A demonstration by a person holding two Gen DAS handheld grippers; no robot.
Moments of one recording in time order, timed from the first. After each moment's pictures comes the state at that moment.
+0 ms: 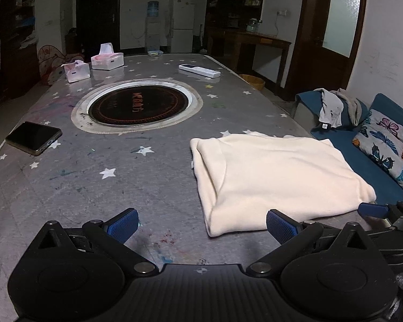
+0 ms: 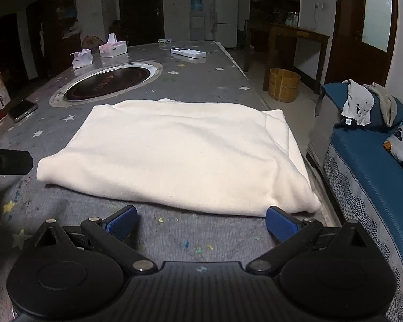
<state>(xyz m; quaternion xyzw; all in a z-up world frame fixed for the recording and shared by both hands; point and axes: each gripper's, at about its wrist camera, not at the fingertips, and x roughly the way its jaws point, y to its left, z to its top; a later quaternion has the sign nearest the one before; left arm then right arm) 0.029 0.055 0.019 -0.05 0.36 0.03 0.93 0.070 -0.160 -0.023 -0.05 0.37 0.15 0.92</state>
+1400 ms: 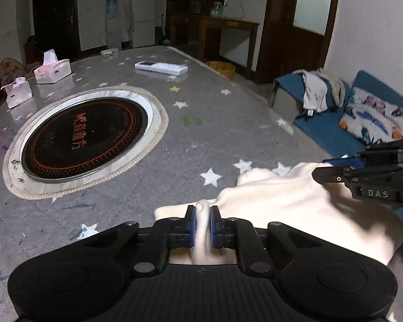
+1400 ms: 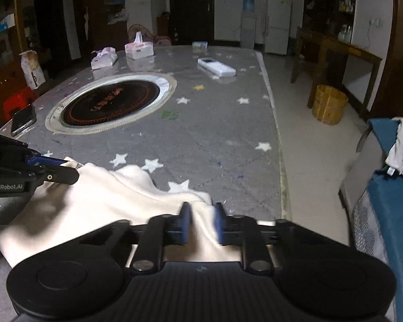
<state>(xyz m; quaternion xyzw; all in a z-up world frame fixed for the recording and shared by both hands) 0.167 0.055 0.001 -0.01 0.37 -0.06 0.93 0.220 -0.164 -0.001 -0.09 0.36 0.26 0.89</state>
